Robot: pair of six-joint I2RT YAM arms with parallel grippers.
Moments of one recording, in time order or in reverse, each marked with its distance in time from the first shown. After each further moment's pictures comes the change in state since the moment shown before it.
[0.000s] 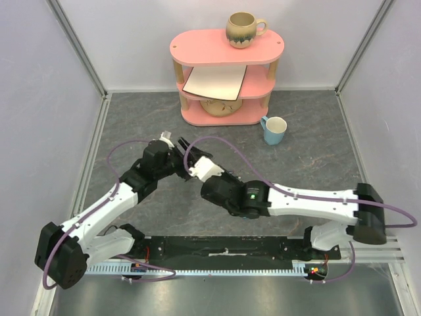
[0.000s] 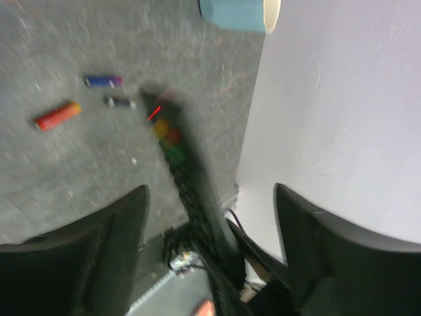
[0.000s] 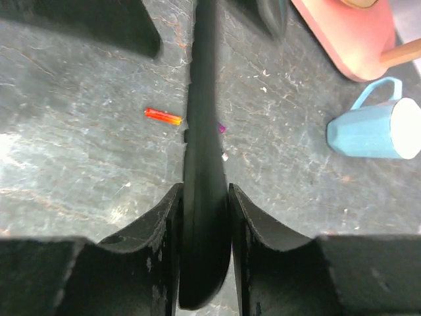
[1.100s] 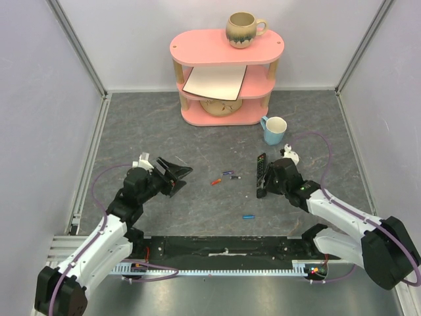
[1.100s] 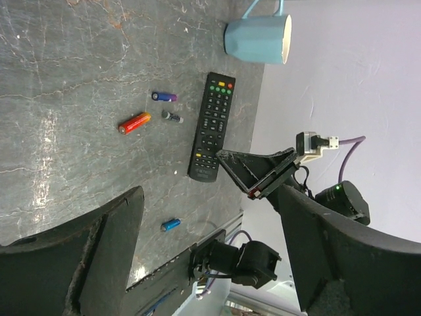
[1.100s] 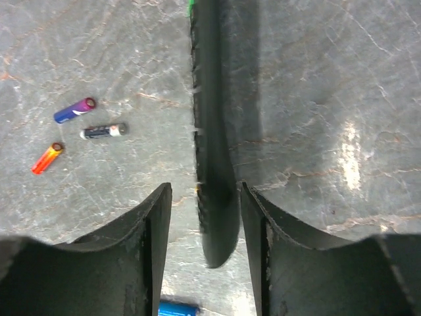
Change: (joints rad) left arm 0.197 -0.386 -0.402 0.127 0.033 0.007; right arm -0.780 -0.407 -0.715 0.418 -0.613 0.654
